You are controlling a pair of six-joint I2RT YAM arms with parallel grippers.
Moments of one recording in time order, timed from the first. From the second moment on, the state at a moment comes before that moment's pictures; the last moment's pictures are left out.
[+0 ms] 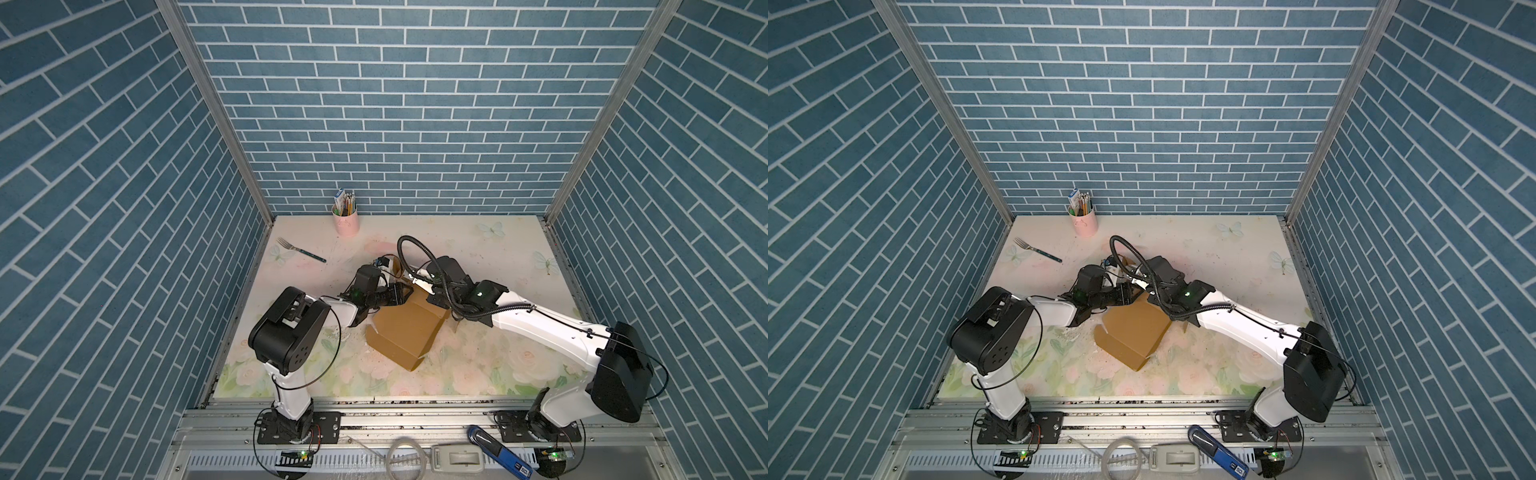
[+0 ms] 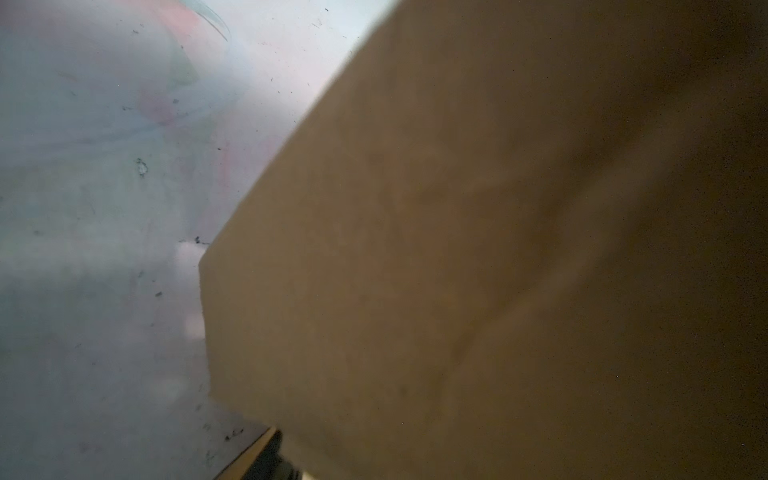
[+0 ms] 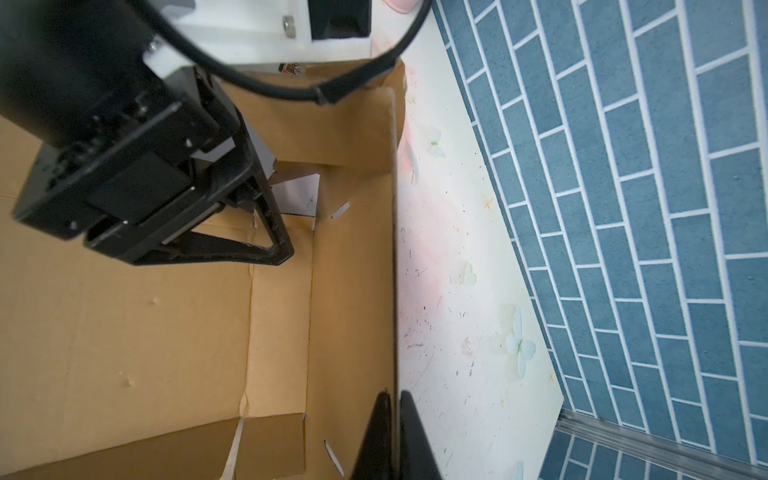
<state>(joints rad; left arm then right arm) -0.51 1.82 0.79 0.49 0.42 -0.62 0.92 1.49 1.16 -0.42 0.42 -0.57</state>
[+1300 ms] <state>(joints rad) -0.46 1.65 0.74 0.36 0.40 -0.59 0.91 1.50 1.09 -0.34 0.46 -0.55</state>
